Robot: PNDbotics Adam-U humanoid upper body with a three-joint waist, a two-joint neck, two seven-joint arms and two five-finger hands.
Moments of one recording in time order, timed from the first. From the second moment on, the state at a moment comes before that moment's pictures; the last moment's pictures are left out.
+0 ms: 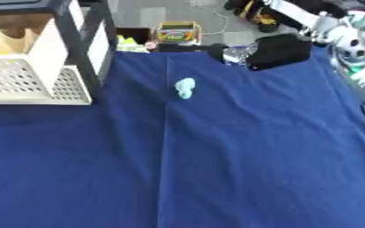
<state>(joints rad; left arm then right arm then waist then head) -0.66 1.05 0.07 -1.99 -0.30 0.32 -0.28 -1.01 -0.81 0.27 -1.69 0.54 0.19 0.46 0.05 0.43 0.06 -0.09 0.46</state>
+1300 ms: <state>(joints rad) -0.63 0.93 0.08 -1.99 0.04 0.10 0.68 -1.16 -0.61 0.27 -1.23 0.60 0.12 0.49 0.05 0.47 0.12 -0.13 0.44</state>
